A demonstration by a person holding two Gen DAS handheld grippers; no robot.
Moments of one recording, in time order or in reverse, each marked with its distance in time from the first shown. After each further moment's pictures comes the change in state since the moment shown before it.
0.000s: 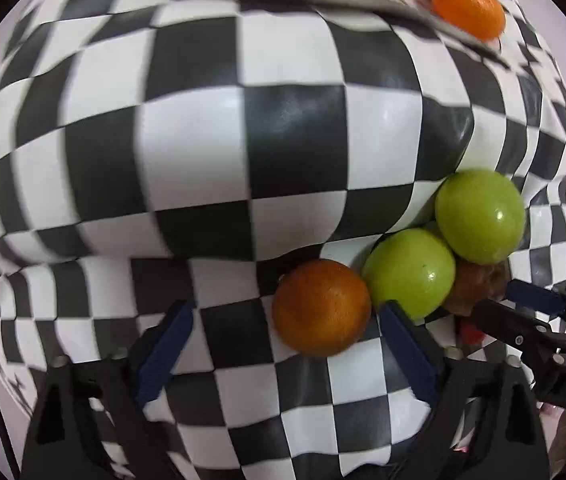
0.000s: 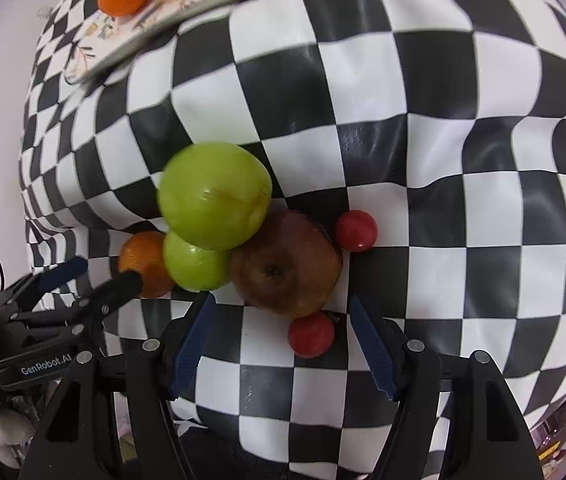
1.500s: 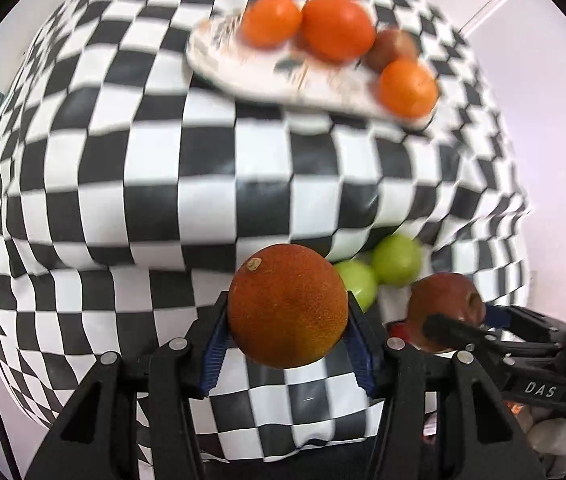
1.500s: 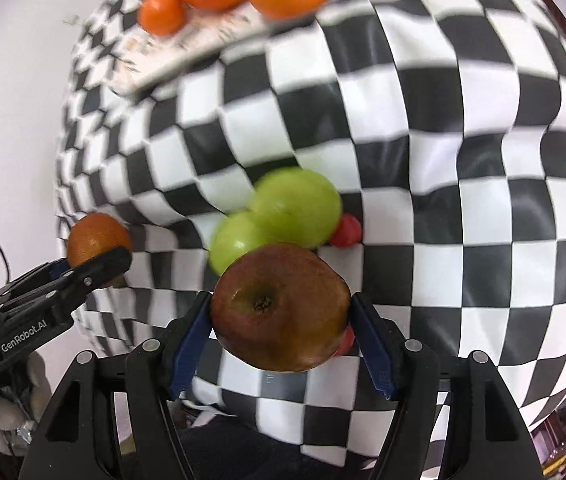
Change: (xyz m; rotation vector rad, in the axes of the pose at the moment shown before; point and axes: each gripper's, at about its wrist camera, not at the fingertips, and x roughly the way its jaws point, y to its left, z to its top) left arm -0.101 -0.009 -0.028 -0.058 -0.133 -0.133; right arm -0.067 0.005 -0.001 -0.021 -0.064 0.103
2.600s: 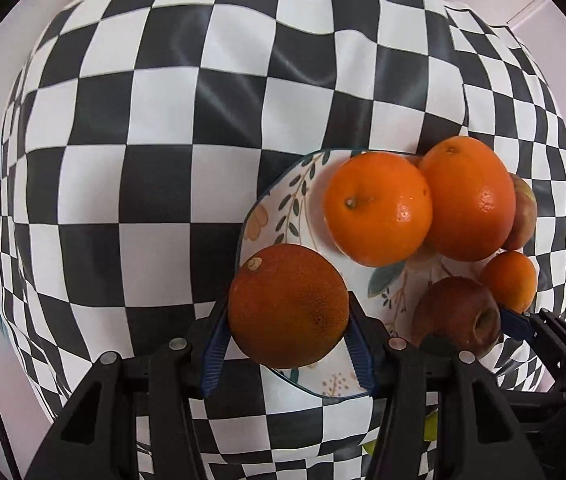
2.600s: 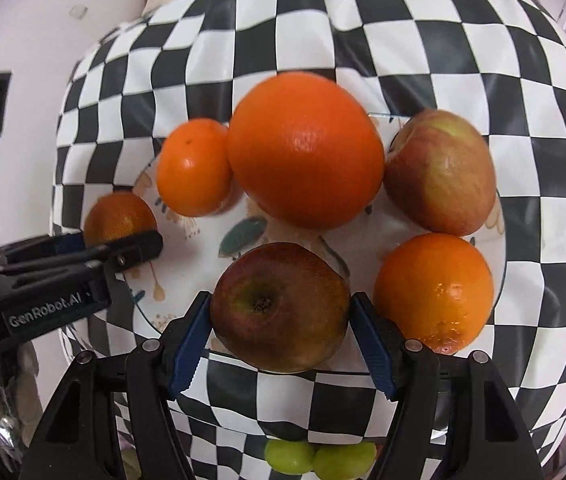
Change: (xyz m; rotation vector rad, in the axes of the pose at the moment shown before) left arm 0.053 0.059 0.231 -0.027 0.138 0.137; right arm 0.037 0.086 0.203 -0.126 0.020 -0.108
